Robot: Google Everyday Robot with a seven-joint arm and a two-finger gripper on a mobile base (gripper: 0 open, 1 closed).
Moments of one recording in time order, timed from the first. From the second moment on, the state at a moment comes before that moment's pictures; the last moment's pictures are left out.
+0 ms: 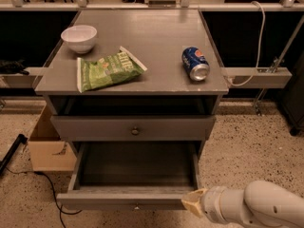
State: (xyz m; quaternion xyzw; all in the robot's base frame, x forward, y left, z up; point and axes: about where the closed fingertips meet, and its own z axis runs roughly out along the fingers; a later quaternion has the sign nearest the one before) arm 0.381 -0.116 0.541 -0.36 0.86 0.23 0.29
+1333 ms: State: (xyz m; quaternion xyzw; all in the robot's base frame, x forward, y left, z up) arm 0.346 -0.116 0.500 -0.36 0.88 0.17 0.25
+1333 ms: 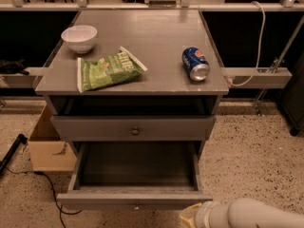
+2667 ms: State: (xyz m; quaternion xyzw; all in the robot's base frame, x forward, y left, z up) arm 0.364 -0.089 0.460 -0.38 0.87 0.21 0.23
